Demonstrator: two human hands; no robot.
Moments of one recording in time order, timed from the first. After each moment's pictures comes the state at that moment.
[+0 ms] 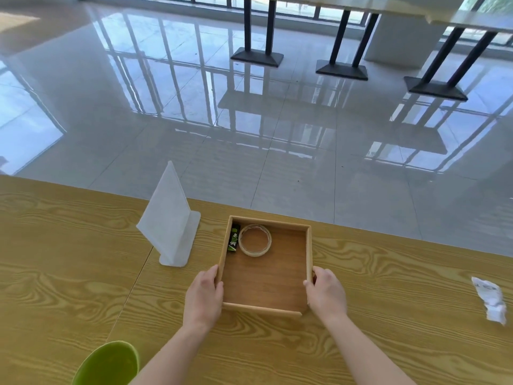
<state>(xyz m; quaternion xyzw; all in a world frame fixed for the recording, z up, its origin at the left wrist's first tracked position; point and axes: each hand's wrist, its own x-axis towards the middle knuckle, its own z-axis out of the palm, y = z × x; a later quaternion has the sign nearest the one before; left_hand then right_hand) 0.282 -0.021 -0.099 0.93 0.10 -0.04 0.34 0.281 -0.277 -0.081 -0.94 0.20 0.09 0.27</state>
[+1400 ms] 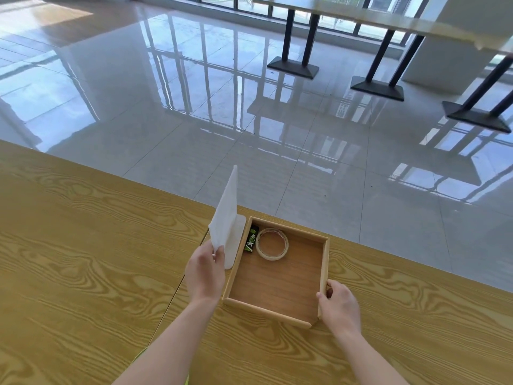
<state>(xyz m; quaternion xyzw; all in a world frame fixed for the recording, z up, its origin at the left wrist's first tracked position) 0.338 0.069 -0.071 0.90 0.23 0.14 0.35 0.304 -0.204 -0.091 -0.93 0.20 0.07 0.29</state>
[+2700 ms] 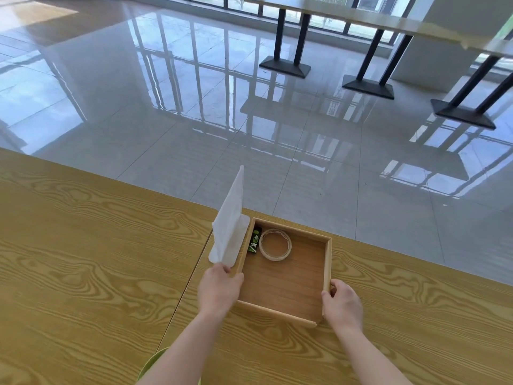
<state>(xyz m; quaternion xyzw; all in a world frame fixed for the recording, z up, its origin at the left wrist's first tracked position) 0.320 0.067 -0.076 0.88 0.25 -0.11 0.39 0.301 -0.192 -0.091 -0.93 0.24 0.05 0.28</state>
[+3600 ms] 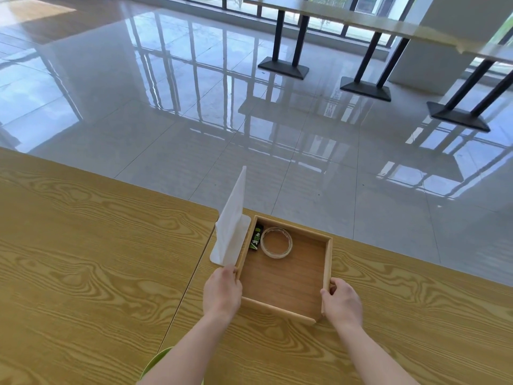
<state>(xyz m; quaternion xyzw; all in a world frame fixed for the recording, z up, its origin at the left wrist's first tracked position) 0.316 0.064 -0.090 0.93 0.16 -0.07 0.32 0.307 -0.189 -0.089 -0.92 0.26 0.07 0.28</state>
